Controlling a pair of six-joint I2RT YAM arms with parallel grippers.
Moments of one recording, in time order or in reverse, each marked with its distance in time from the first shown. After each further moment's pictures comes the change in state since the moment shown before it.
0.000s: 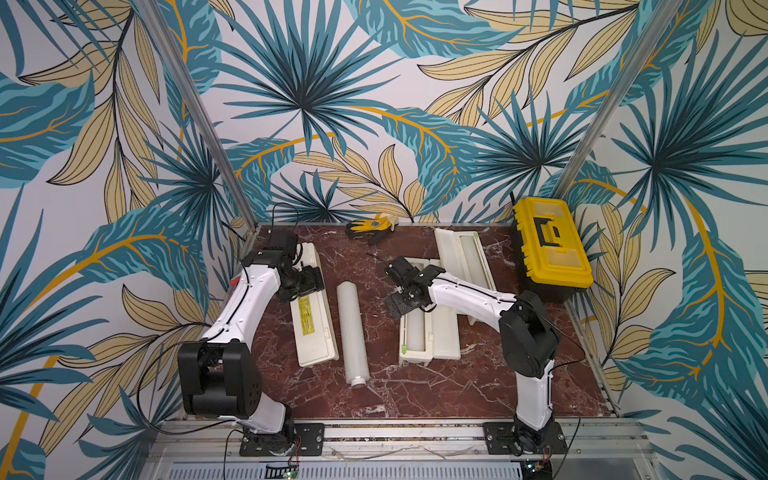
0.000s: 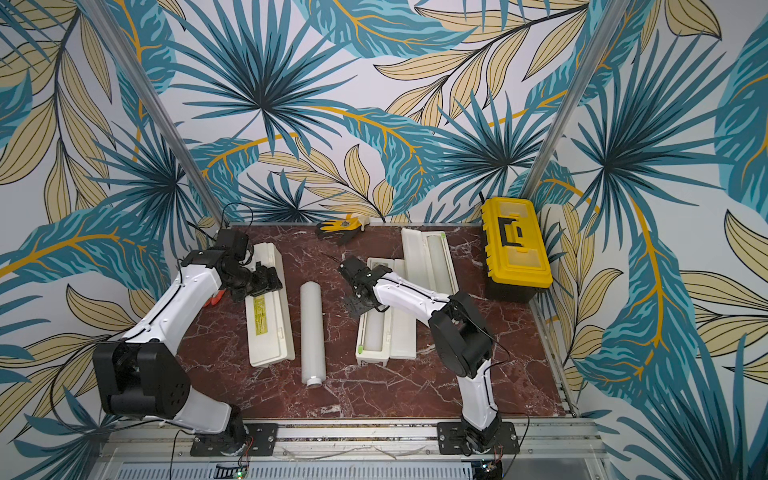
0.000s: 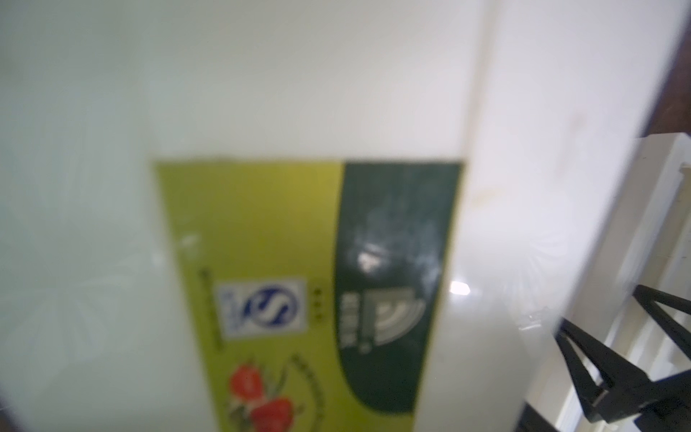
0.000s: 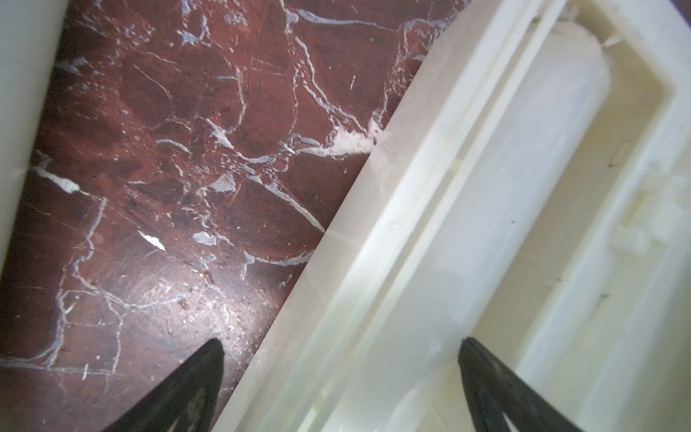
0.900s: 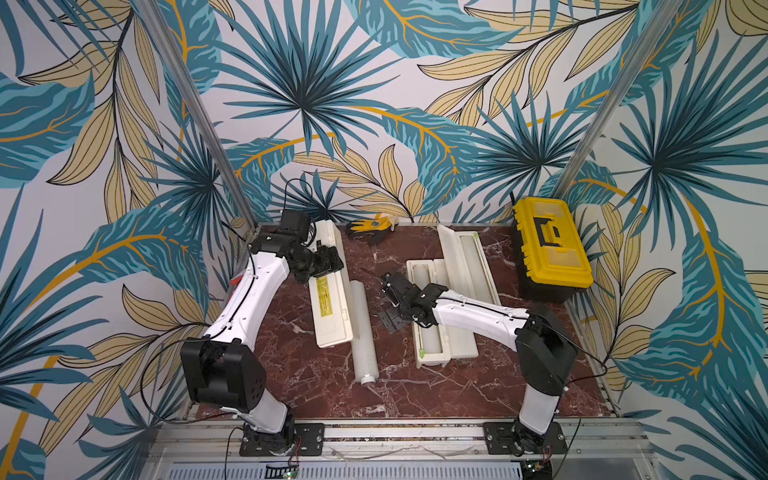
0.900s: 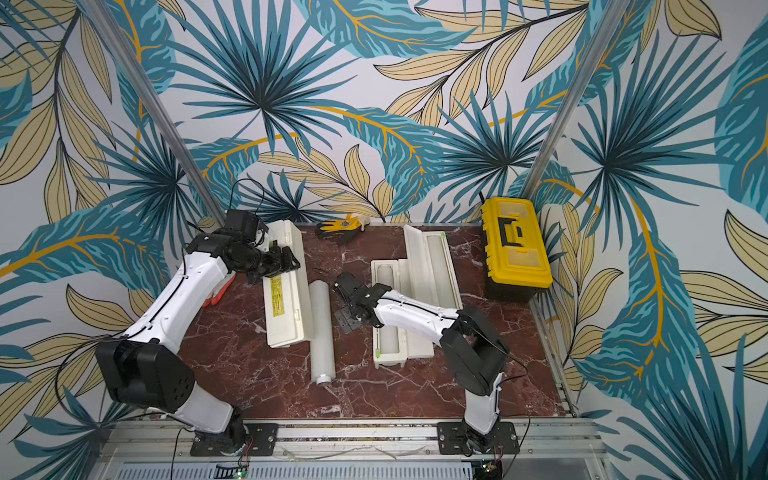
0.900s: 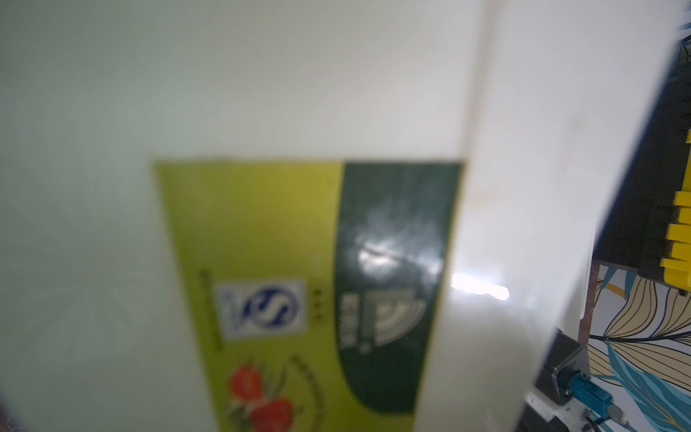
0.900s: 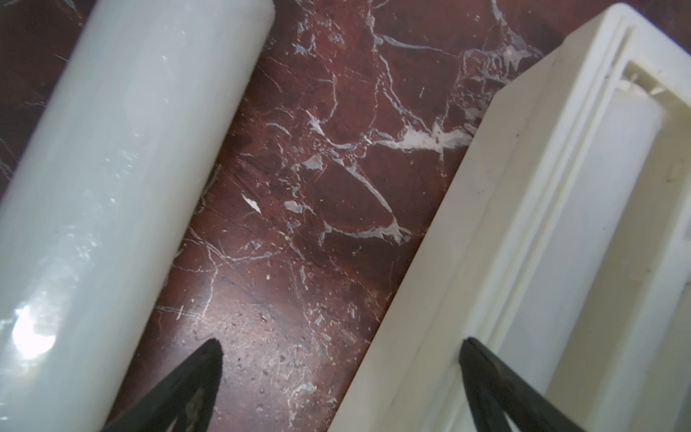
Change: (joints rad) left arm -0.105 0.067 0.206 -0.019 0.109 -0.072; right arm 0.112 -0.151 -0.201 0.158 0.019 0.025
